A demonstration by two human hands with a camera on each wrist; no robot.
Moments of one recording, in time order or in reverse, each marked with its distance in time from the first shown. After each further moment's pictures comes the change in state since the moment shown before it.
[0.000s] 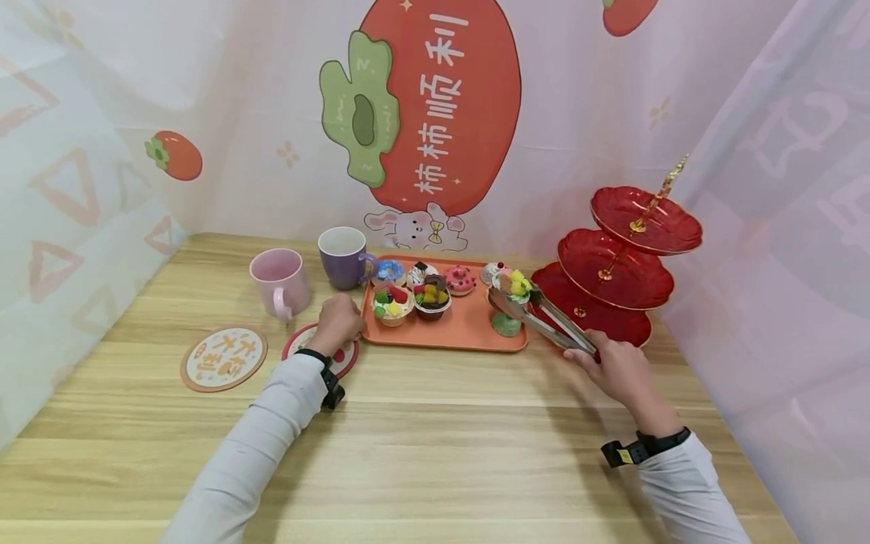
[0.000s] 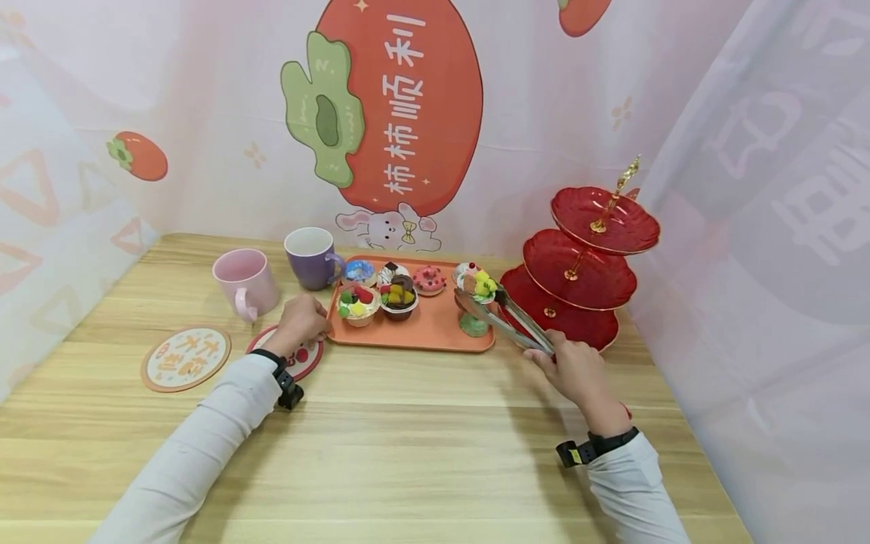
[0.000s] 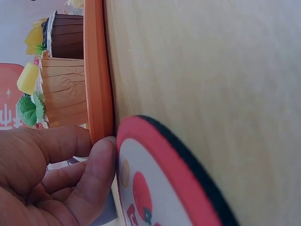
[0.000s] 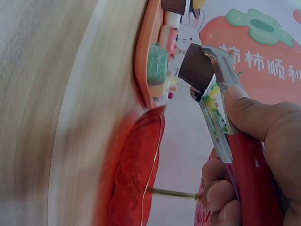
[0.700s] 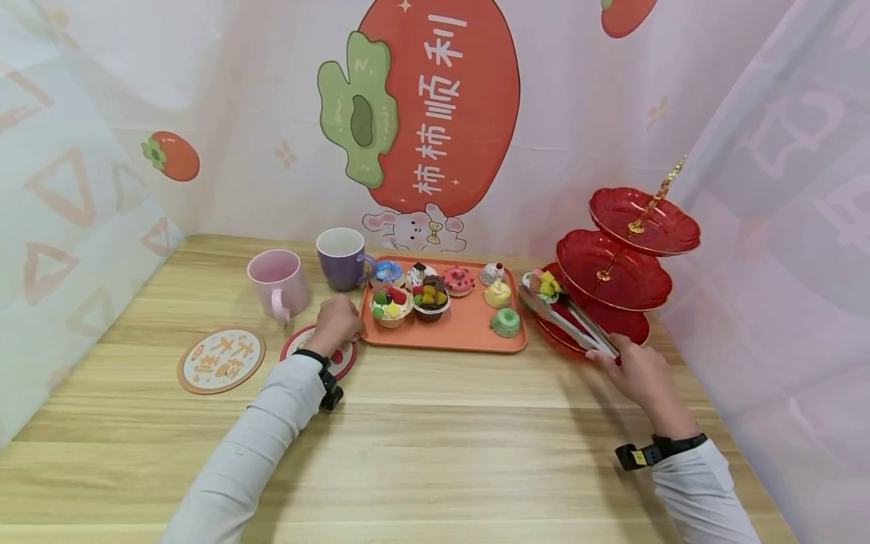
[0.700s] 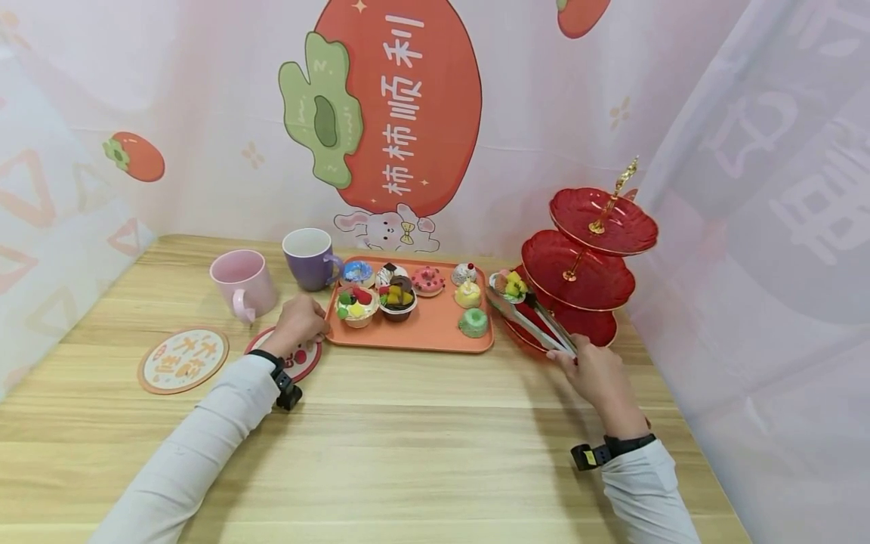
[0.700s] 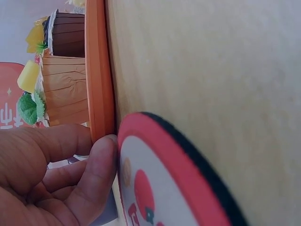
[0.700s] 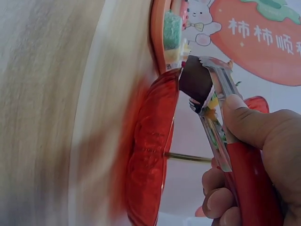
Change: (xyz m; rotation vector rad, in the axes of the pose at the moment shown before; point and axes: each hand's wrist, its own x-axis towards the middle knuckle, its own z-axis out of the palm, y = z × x) left_hand 0.001 0.001 -0.002 -0.013 -0.013 0.003; right_hand -0.011 0.024 -0.011 -0.014 -0.076 0.151
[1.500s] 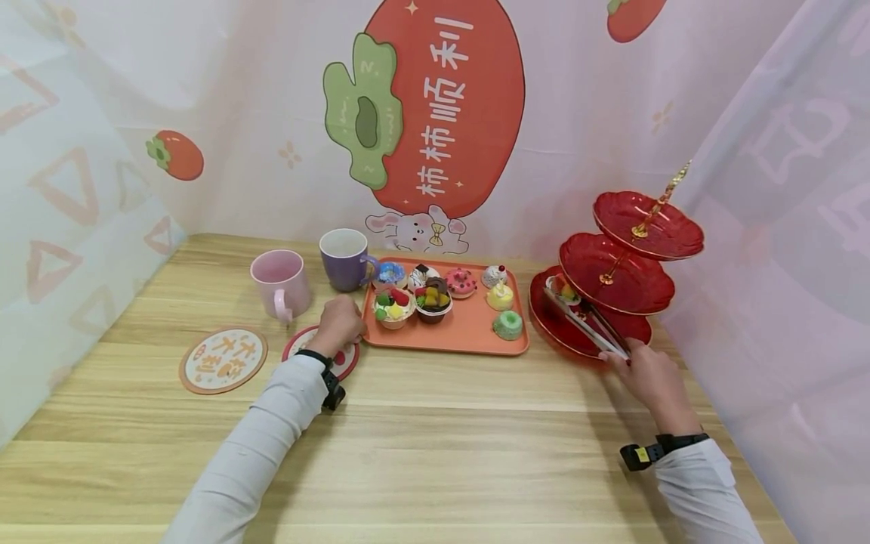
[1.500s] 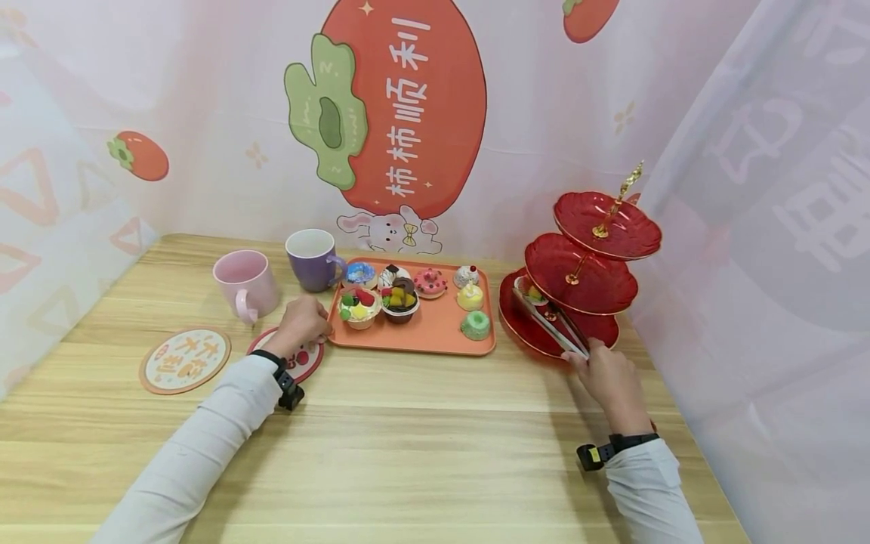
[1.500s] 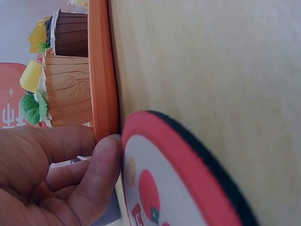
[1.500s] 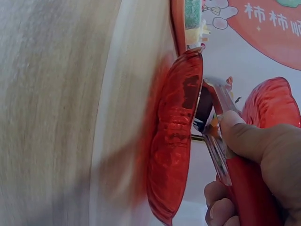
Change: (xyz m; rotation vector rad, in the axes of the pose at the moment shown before) left_hand 0.001 0.001 -0.001 0.027 -0.028 -0.020; right_hand 0.000 0.015 0.004 -0.014 -0.035 0.145
